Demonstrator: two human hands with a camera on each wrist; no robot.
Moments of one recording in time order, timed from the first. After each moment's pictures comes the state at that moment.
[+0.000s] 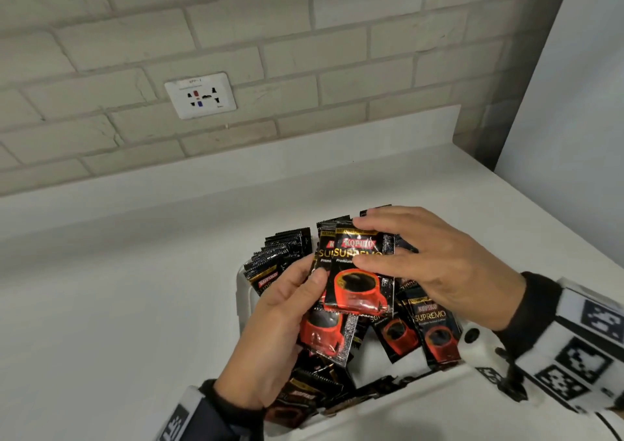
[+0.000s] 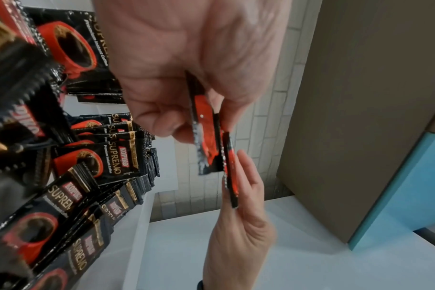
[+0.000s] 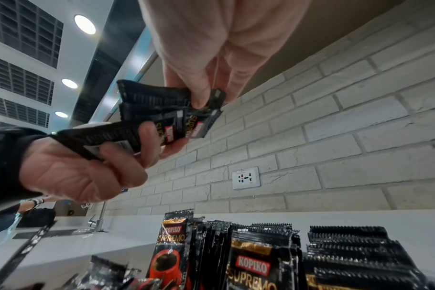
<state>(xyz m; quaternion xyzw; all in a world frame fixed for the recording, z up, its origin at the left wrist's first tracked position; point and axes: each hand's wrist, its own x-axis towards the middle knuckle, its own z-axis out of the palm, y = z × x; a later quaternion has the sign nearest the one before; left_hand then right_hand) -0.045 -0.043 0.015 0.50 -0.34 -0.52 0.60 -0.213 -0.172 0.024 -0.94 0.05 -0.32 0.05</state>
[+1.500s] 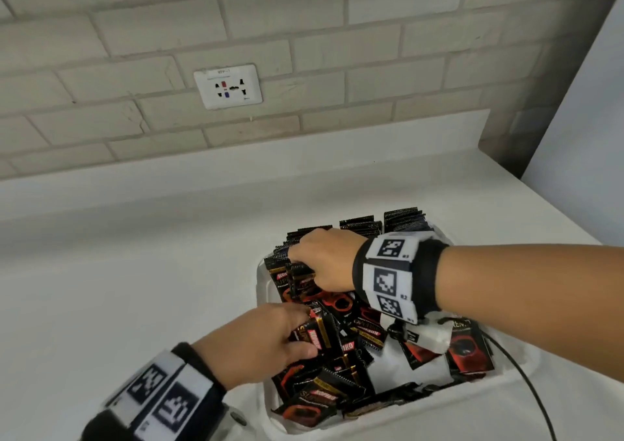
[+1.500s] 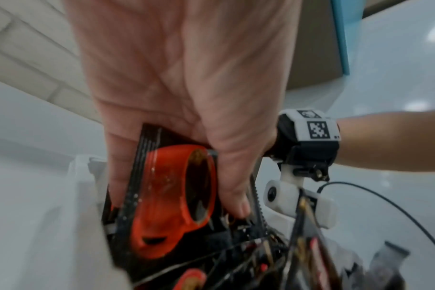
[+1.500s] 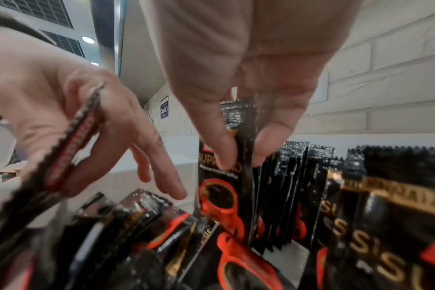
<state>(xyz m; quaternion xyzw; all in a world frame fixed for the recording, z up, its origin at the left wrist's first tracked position) 0.018 -0.032 0.002 0.67 -0.65 -0.35 0.08 -0.073 -0.160 0.030 -0.98 0.15 0.09 0.07</state>
